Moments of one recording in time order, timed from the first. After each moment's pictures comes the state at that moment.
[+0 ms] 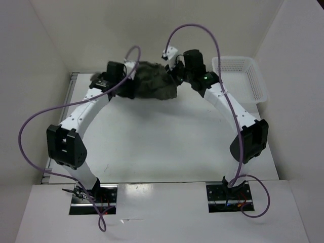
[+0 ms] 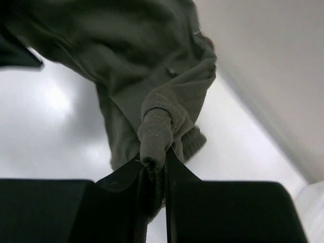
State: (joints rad) left arm -0.24 1.70 1.68 -0.56 0.02 0.08; right arm 0.46 1.78 1.86 -0.43 -0.25 -0.33
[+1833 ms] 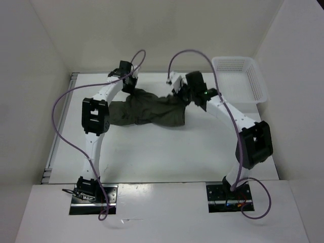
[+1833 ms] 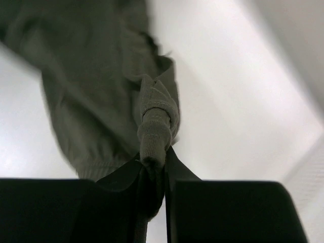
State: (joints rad) left arm -0.18 2.44 2.16 -0.67 0.08 0.07; right arm 0.46 1.64 1.33 -0.40 -0.19 -0.51
